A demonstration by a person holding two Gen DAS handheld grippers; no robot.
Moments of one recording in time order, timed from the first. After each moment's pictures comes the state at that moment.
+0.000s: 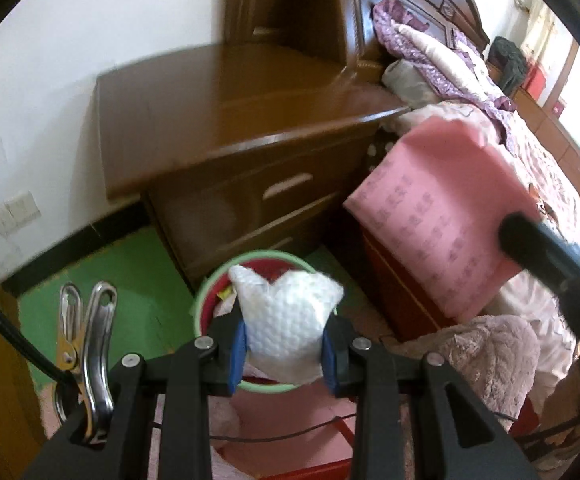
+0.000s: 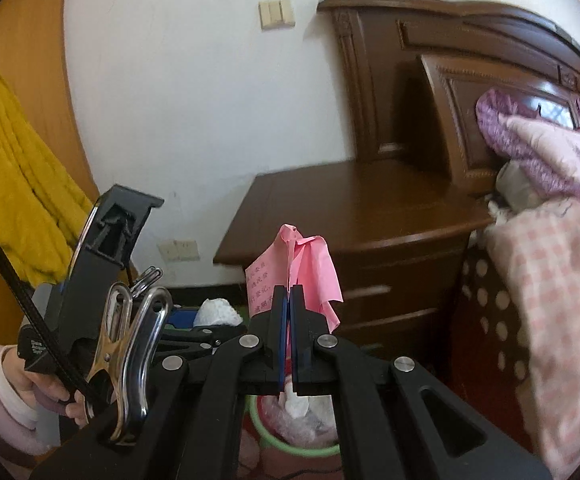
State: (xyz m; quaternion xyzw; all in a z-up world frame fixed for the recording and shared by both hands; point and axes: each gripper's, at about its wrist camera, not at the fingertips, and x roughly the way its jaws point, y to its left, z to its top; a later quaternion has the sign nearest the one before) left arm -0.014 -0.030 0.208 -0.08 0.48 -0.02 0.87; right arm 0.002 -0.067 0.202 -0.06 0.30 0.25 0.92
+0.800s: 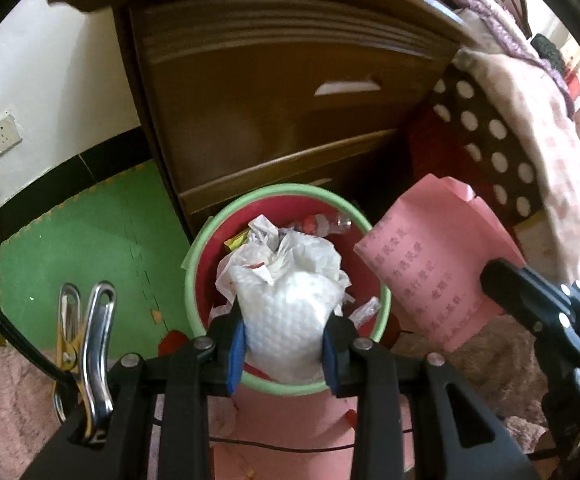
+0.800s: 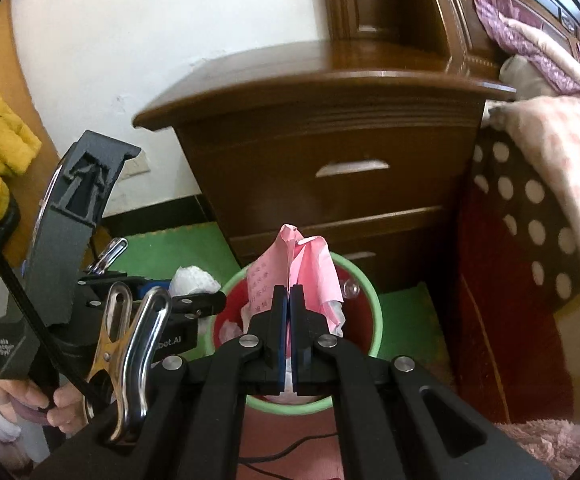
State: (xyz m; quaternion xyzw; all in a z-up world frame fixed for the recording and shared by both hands) left arm 0.020 -0.012 0.065 -0.11 0.54 0.01 0.83; right arm 0.043 -0.056 0.060 -0.10 0.43 0.17 0.88
